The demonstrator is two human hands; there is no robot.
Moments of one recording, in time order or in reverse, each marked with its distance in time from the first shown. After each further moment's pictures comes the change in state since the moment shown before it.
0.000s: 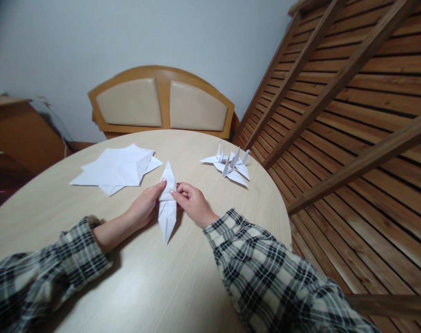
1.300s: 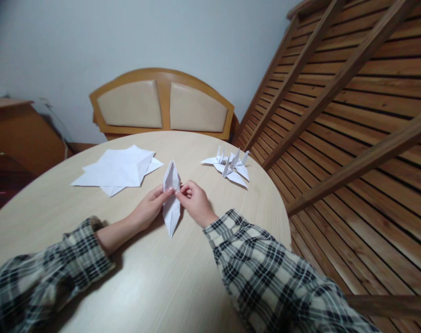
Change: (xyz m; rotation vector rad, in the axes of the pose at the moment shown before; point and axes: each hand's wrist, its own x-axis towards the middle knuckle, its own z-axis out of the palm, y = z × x) left_hand -0.001 -0.006 0.000 0.210 -0.075 0.100; right_hand 0.004 0.014 -0.005 -0.094 0.161 0.032
